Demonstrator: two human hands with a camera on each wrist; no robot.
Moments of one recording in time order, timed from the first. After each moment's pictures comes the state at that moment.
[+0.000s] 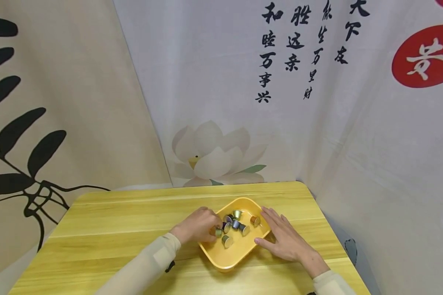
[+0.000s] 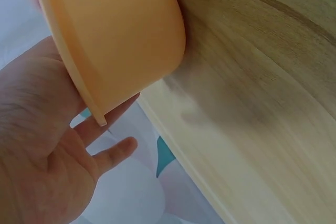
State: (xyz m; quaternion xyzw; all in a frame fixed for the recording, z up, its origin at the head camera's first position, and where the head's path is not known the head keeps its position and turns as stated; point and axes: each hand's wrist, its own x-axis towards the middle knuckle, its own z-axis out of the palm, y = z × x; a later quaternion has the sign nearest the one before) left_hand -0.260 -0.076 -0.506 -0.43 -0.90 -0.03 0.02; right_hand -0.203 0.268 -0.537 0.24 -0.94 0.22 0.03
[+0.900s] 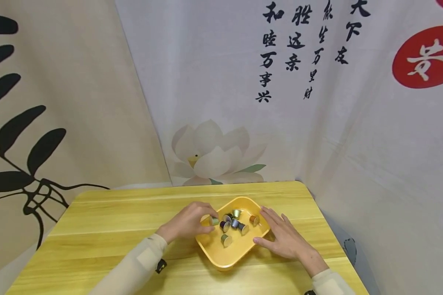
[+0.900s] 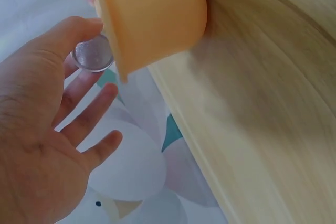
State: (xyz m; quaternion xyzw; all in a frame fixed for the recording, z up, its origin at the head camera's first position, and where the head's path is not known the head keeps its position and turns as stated) left_hand -0.253 -0.102 -0.492 -0.41 -0.88 -0.22 0.05; right_hand -0.207 0.269 -0.536 0.24 -0.95 0.21 0.03
